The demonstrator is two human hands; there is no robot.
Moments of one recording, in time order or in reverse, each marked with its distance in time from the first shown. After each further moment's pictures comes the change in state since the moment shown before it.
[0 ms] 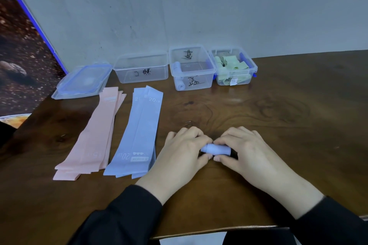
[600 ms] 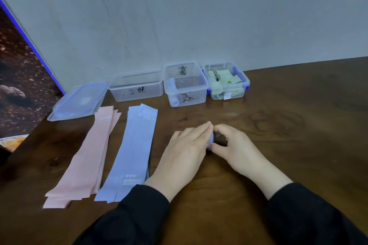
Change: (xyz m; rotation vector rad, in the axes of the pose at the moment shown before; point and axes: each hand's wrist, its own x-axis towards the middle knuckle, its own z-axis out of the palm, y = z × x) left_hand 0.049 0.001 0.001 0.092 0.108 0.082; right_hand 0.049 0.023 0.003 0.474 0.075 0.226
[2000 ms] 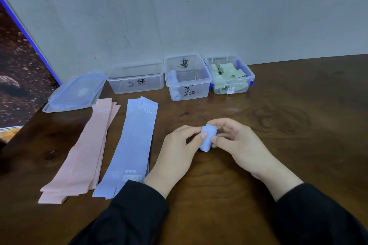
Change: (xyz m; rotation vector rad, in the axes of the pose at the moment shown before) left_hand -0.008 -0.011 0.006 -0.650 0.110 -0.394; right_hand -0.004 -0.007 -0.001 0.458 -0.007 0.154
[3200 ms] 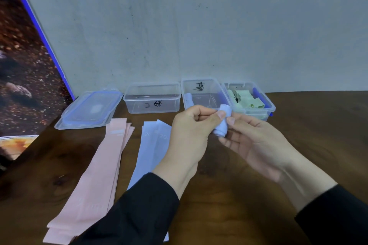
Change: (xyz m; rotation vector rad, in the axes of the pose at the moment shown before) left_hand 0.064 0.057 -0.057 -0.713 0.220 -0.122; right_hand 0.060 -0.081 0.012 0.583 -0.105 0.078
